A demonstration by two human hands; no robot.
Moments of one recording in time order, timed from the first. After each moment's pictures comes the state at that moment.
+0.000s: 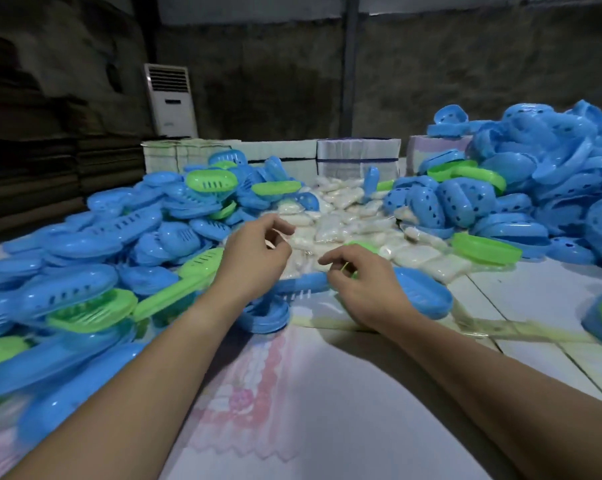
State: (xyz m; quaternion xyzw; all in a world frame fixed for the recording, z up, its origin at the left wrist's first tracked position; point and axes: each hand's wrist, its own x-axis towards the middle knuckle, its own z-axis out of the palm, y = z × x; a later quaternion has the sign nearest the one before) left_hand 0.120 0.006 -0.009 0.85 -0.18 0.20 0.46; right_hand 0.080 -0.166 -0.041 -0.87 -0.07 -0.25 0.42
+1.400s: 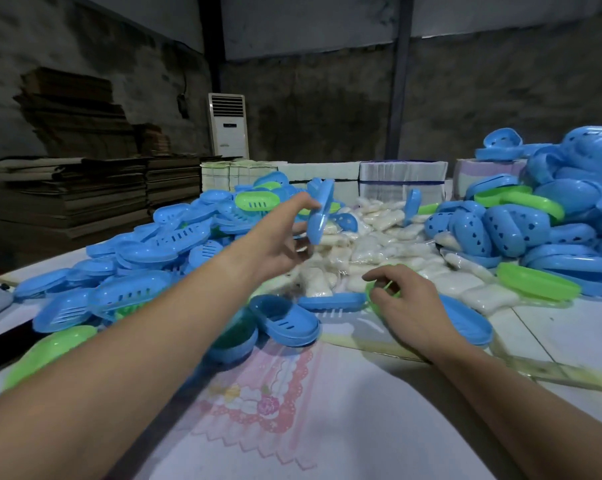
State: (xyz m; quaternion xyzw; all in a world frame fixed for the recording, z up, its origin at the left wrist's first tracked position) left_hand 0.134 0.012 0.050 0.62 -0.06 -0.08 0.78; right_hand 0.086 -0.182 -0.040 -0.87 -0.08 -0.25 0.41
